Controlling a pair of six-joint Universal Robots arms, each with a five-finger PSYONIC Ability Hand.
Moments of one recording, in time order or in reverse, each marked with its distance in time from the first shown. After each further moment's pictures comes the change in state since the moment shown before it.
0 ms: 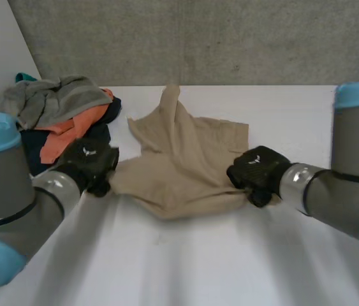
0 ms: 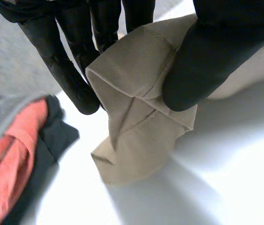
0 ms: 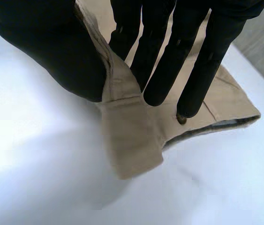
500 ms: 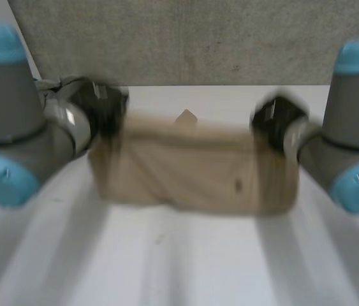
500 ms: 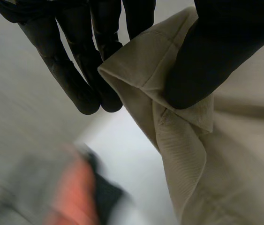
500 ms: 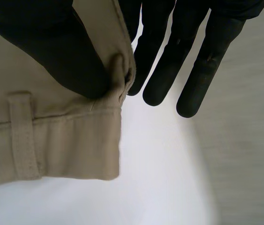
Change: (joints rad) left arm -0.047 -0.175 0.559 -0.166 -0.031 0.098; right arm 0.032 0.072 -0.267 -0.163 0.288 -0.260; left_hand 0.000 0.000 0.000 0.000 0.000; right_hand 0.000 0.000 0.006 0.002 0.000
